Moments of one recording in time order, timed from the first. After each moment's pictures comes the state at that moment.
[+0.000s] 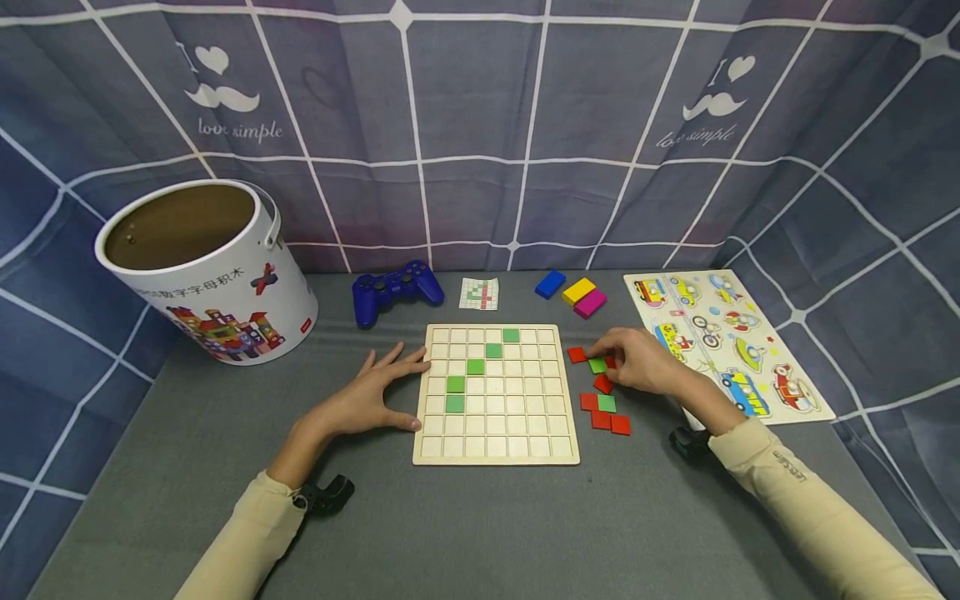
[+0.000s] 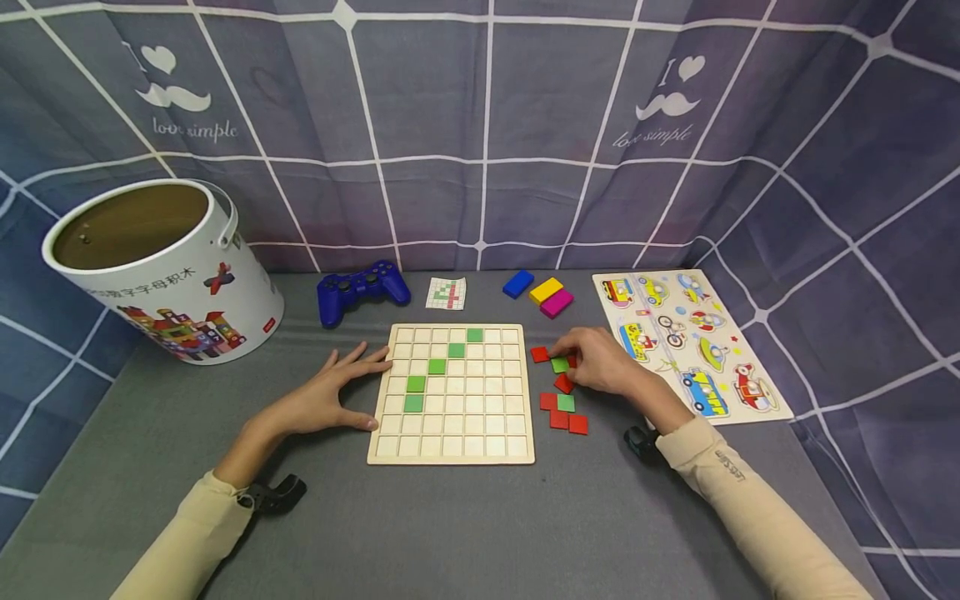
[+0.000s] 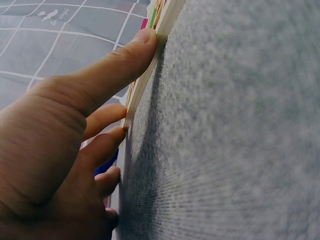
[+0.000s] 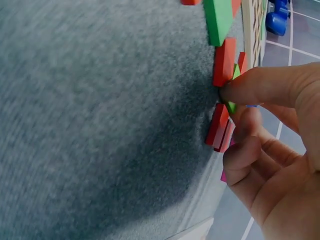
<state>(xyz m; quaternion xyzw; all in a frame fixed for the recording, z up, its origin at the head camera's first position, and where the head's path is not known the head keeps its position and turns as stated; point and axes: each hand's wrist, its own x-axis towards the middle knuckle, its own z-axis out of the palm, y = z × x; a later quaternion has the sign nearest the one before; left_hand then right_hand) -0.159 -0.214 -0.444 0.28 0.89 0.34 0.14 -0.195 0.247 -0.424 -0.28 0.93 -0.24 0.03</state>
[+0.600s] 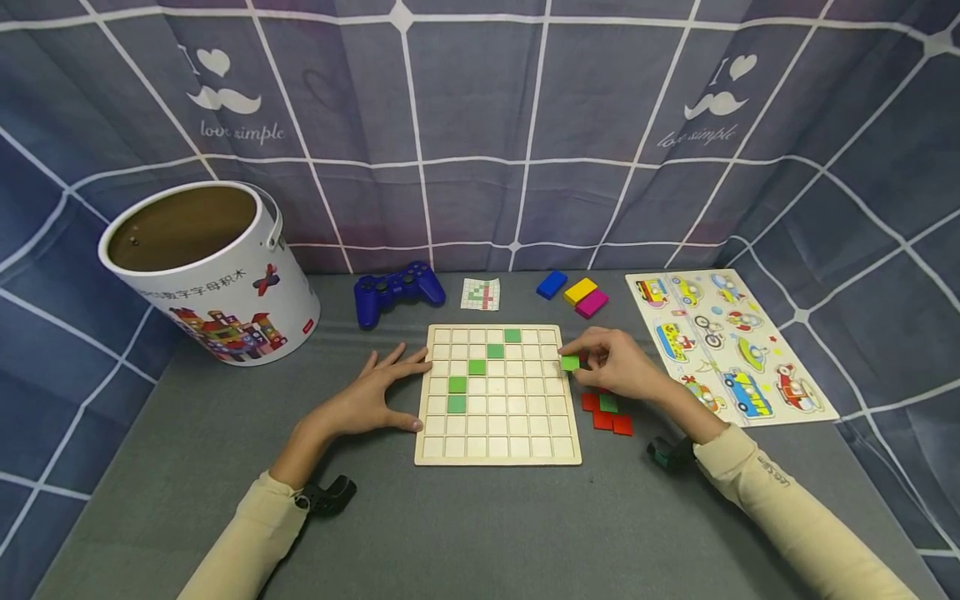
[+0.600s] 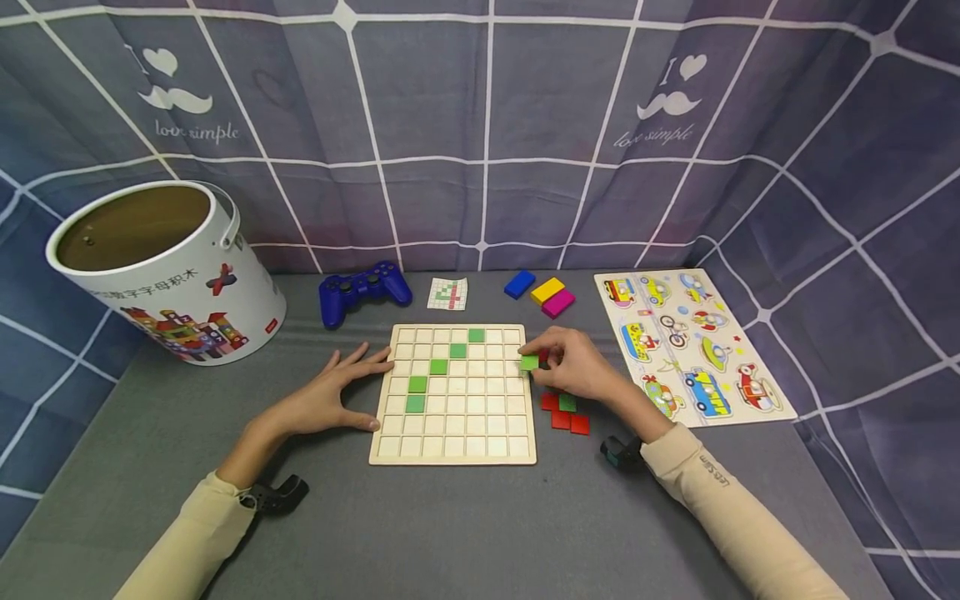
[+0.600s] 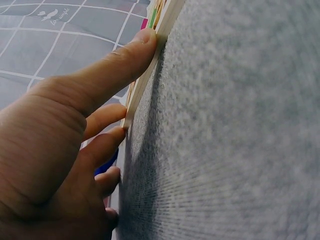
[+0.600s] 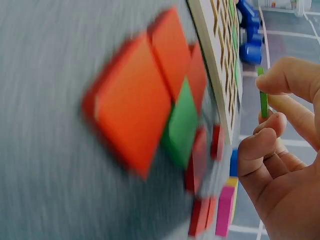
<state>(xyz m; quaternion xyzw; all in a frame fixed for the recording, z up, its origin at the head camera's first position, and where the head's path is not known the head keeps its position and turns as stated) -0.158 -0.214 -0.442 0.29 0.89 0.34 0.13 -0.183 0.214 -0.426 -0.28 0.86 -0.42 0.04</state>
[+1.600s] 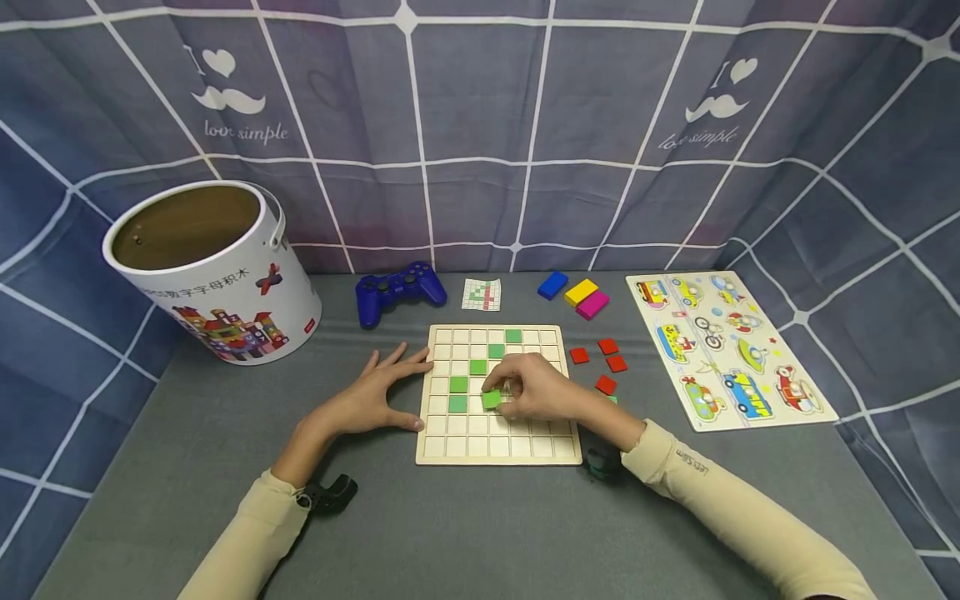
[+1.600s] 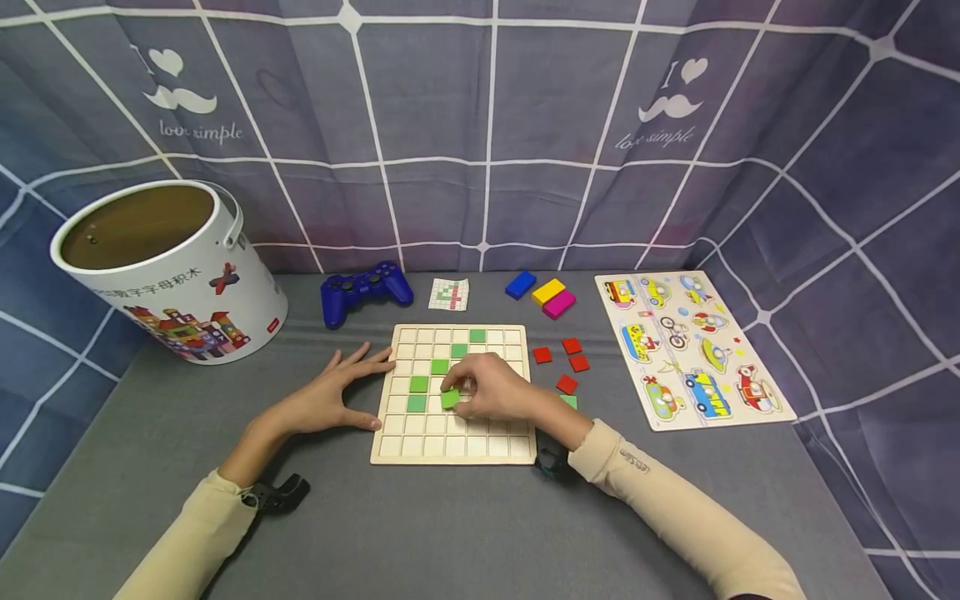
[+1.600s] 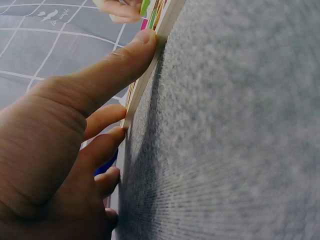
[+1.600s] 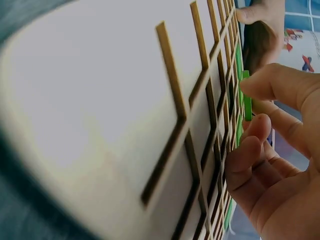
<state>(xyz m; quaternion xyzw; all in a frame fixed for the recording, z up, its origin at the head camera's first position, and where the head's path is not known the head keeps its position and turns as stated) -0.158 -0.214 -0.443 0.28 0.89 0.33 0.14 -0.170 0.104 -0.431 -0.38 0.84 -0.38 0.10</state>
